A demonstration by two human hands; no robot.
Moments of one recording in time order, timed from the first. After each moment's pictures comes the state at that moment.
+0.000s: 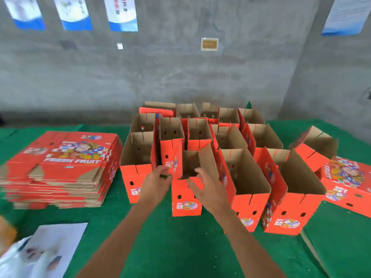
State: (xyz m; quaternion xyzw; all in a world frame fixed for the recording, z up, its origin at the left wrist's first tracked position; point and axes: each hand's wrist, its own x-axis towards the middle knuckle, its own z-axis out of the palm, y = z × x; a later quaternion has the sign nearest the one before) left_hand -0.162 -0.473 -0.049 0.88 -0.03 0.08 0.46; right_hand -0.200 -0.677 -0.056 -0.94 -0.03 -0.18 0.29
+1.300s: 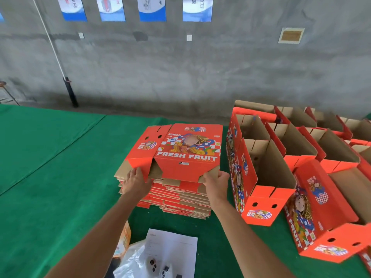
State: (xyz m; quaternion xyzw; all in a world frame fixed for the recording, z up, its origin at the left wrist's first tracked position) left_hand -0.022 0.079 -0.119 0.97 0.17 0.04 0.19; right_hand -0.022 -0.189 -0.093 -0.71 0.15 -0.06 0.69
